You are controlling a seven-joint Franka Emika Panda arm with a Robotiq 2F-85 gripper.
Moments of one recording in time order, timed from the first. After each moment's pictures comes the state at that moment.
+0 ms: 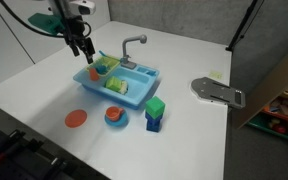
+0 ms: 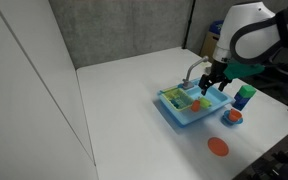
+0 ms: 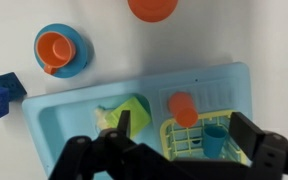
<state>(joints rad) 0.06 0.25 0.04 -2.22 -0.05 2.42 0.36</state>
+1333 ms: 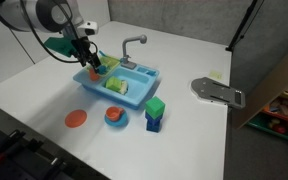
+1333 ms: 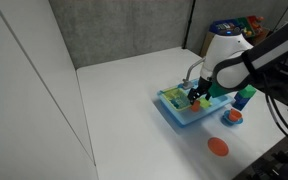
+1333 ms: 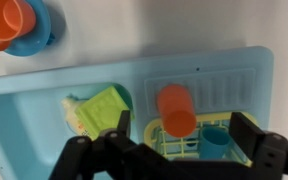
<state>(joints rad) 0.19 0.46 -0.06 -2.18 -0.07 2.66 0.37</state>
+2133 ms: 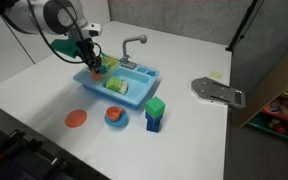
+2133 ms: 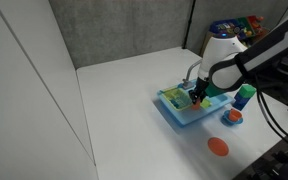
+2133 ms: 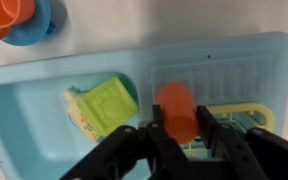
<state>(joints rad) 0.21 0.51 -0.10 -2.12 -0.07 2.66 0.37</state>
